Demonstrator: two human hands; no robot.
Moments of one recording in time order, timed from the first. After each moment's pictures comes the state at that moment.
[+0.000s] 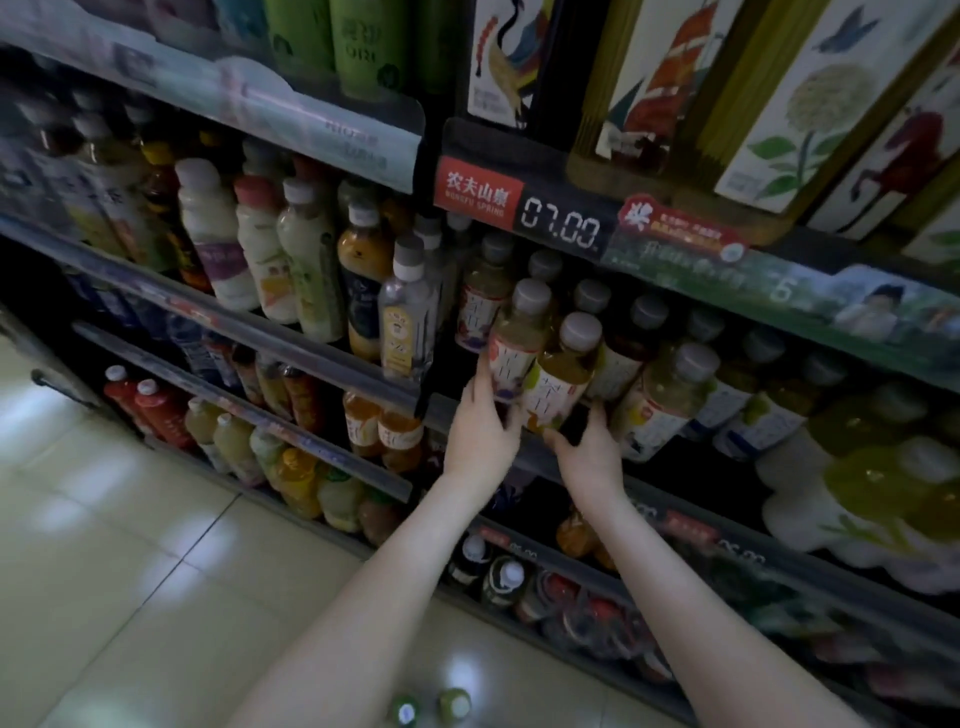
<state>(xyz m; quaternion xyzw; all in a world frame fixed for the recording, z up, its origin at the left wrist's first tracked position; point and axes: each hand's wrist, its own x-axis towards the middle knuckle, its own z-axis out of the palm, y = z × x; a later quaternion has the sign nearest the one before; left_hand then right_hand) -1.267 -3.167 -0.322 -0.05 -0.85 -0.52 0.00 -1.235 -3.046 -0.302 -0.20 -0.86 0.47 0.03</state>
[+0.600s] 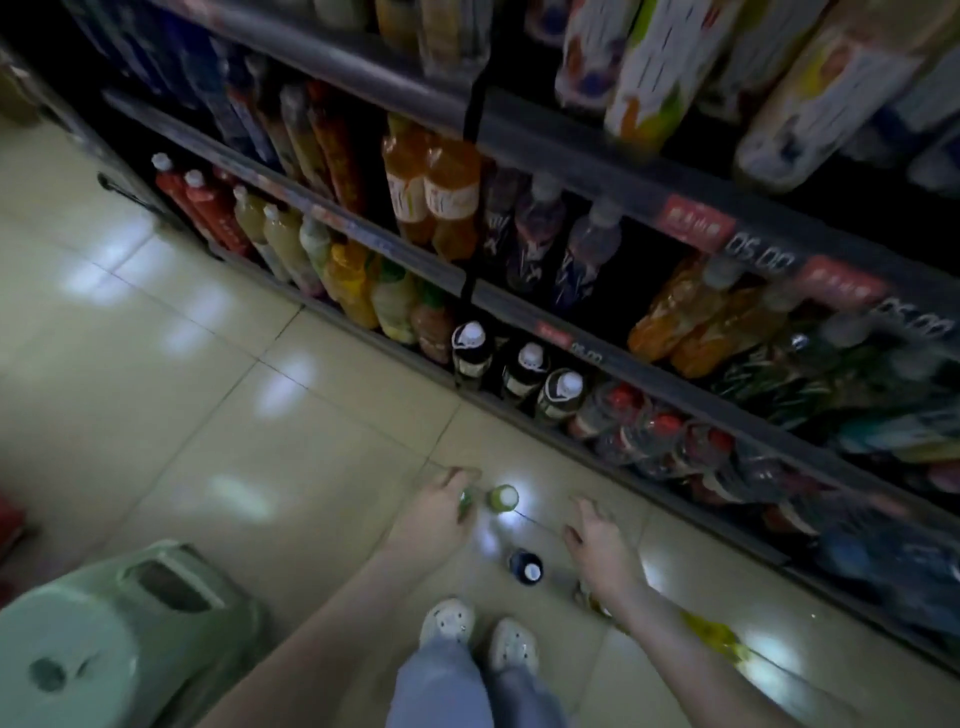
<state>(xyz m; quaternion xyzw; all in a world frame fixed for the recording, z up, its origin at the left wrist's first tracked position) -1.003 -3.251 -0.578 -0.03 -0.92 -0.31 -0.25 -0.980 -3.029 -0.588 -0.07 -0.93 0.21 -0.30</state>
